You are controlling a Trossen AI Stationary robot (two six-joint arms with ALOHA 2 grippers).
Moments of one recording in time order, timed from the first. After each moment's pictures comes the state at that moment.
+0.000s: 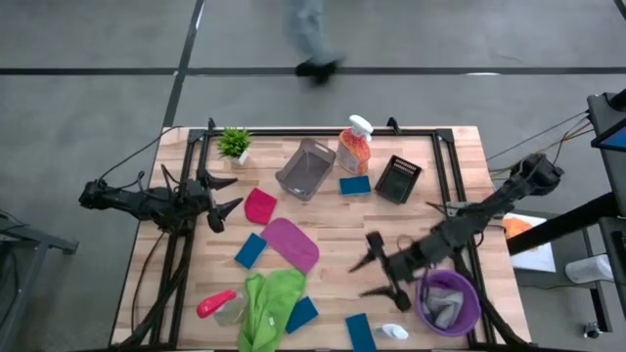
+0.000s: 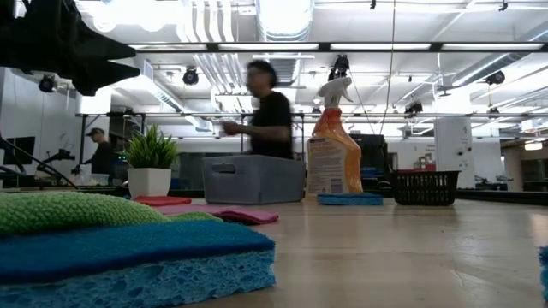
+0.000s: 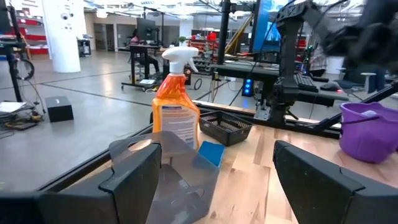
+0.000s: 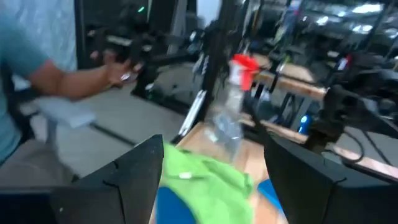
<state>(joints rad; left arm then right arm) -0.26 0.07 0.14 -0.04 -0.61 -0.04 0.57 1.32 0.72 0.55 0.17 -0.14</state>
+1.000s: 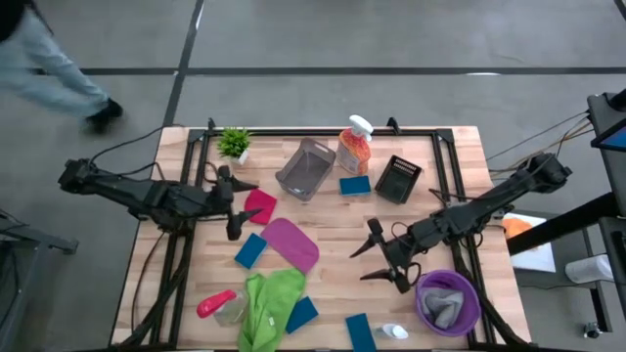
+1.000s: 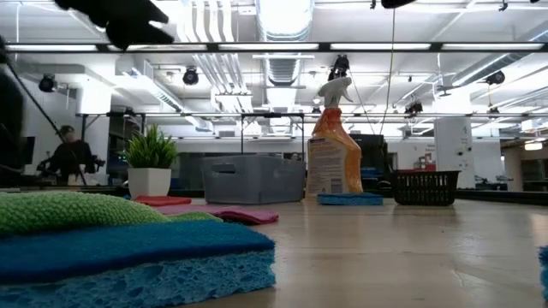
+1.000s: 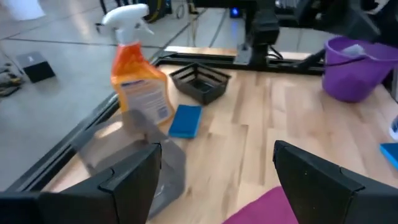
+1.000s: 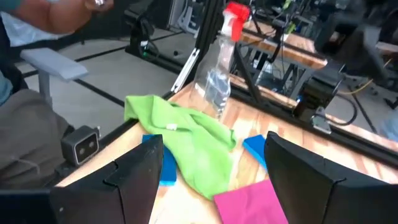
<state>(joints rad) -0.27 0.78 0.66 -0.28 -0.51 -0.14 0.45 1.23 0.65 0.36 0.06 -0.19</state>
